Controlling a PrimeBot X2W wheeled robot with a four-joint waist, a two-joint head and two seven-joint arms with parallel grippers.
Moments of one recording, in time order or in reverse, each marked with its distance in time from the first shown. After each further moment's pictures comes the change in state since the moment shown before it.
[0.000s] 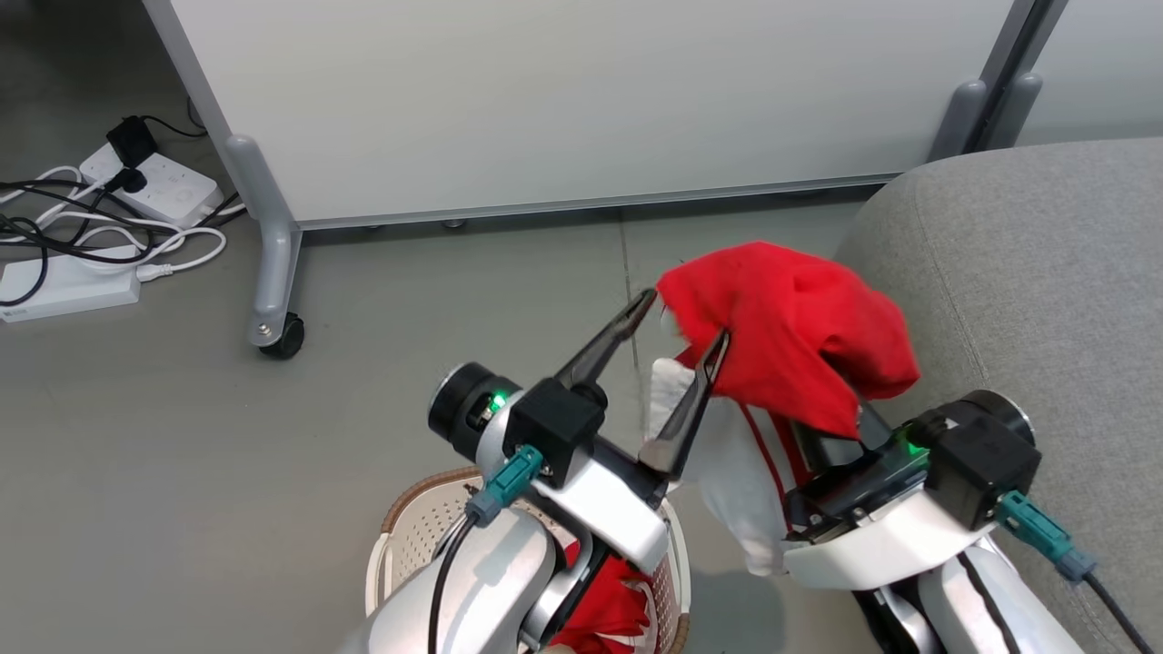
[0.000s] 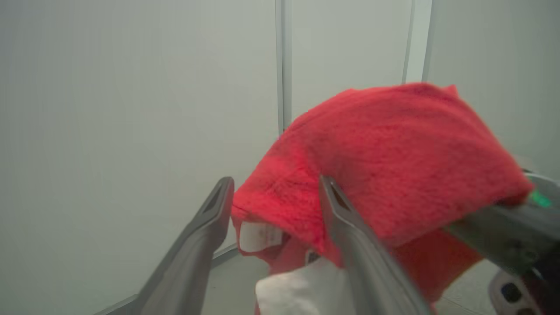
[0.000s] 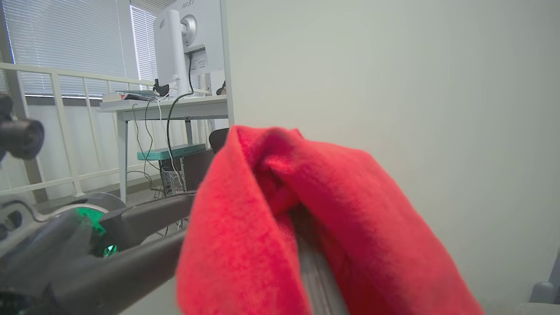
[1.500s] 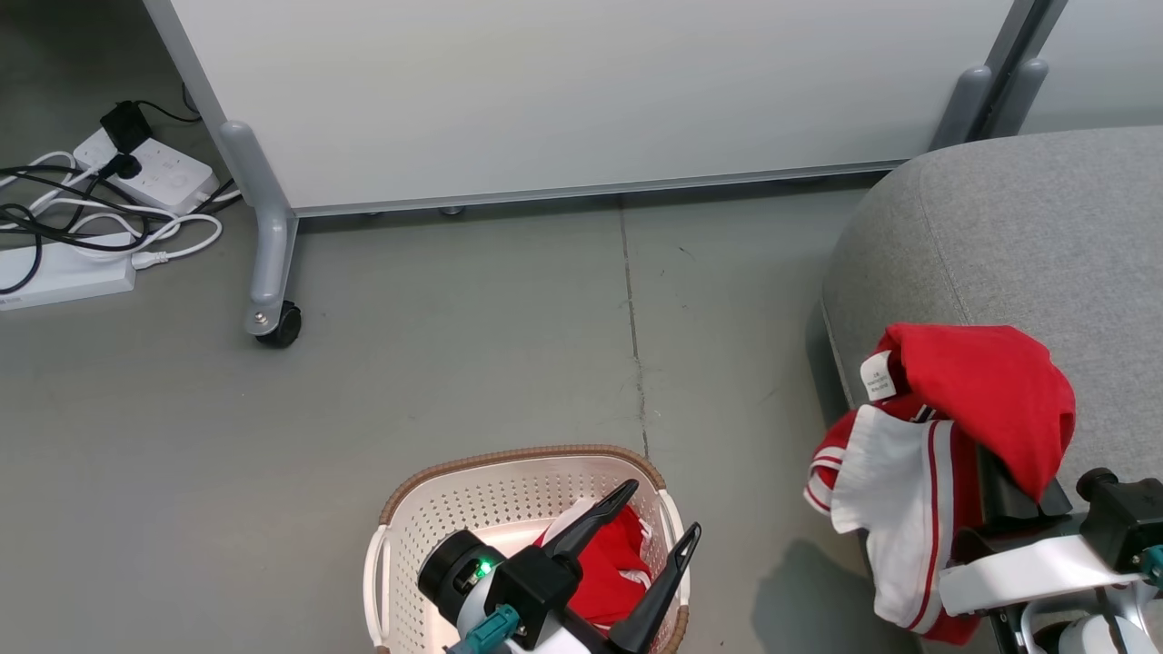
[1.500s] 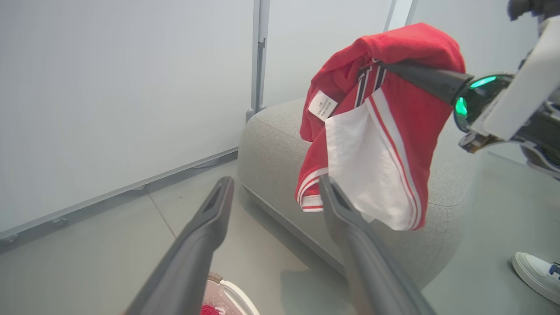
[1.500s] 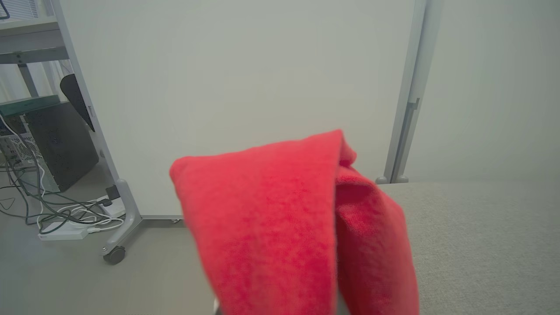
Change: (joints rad) left arm 0.331 0.000 0.111 0.015 0.162 -0.196 0.000; right arm 0.189 0.024 -0.392 0.116 -0.098 0.000 0.000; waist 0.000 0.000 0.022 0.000
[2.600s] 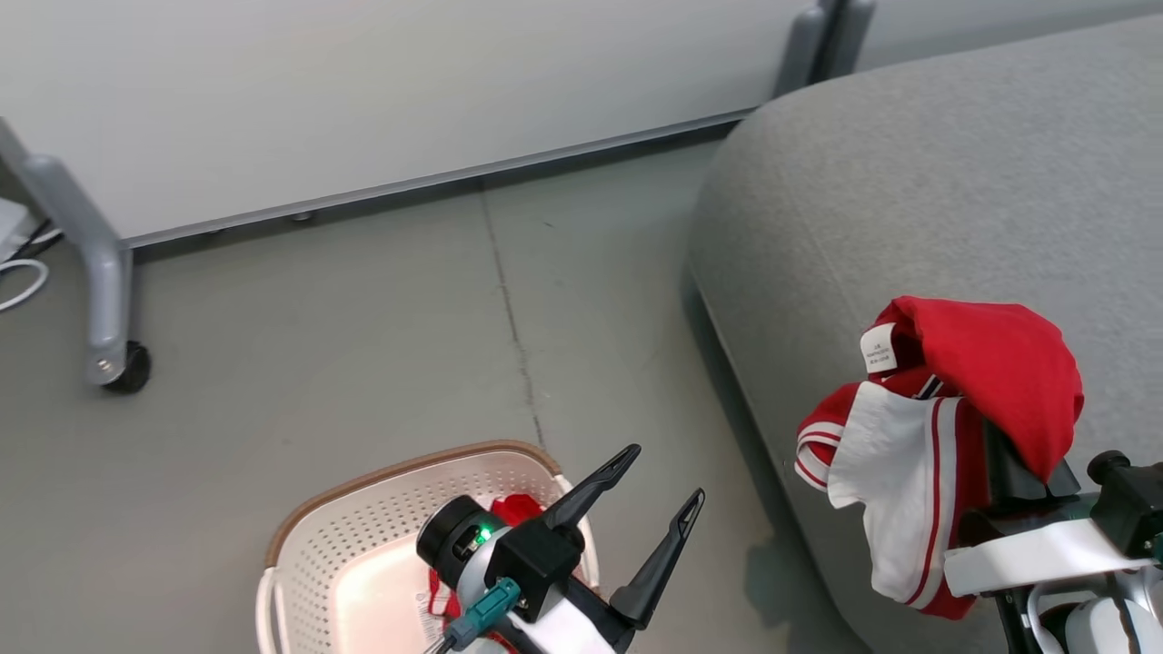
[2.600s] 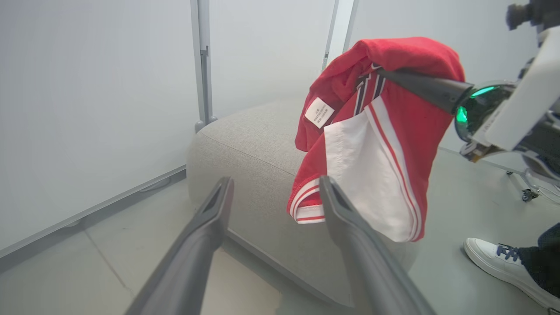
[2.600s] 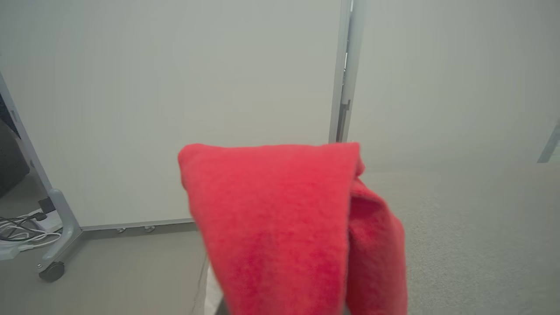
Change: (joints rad) left arm -0.044 0.000 0.001 -0.018 0.009 0.002 0.000; right arm -0.026 0.001 -0.006 -0.018 -0.001 0.000 0.000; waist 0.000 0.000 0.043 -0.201
